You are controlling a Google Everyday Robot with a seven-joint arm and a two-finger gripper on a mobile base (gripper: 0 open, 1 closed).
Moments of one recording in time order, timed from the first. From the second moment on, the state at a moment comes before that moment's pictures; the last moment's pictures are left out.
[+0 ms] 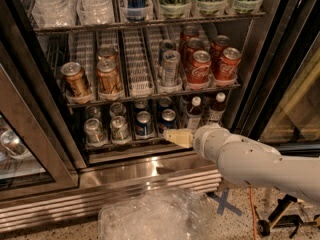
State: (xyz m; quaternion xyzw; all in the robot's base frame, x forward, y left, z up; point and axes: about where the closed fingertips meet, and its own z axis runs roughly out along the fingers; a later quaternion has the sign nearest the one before) arm 0.572 -0.101 0.711 -0.09 0.87 0.13 0.47
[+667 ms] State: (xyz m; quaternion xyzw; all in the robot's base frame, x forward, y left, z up) arm 0.593 -0.089 0.699 -0.05 0.85 0.18 0.50
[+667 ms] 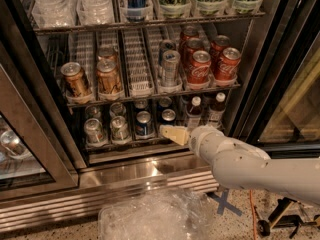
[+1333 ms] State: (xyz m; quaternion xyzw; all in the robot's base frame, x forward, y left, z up) arm 0.619 -0.099 0.639 -0.01 0.79 0.25 0.56
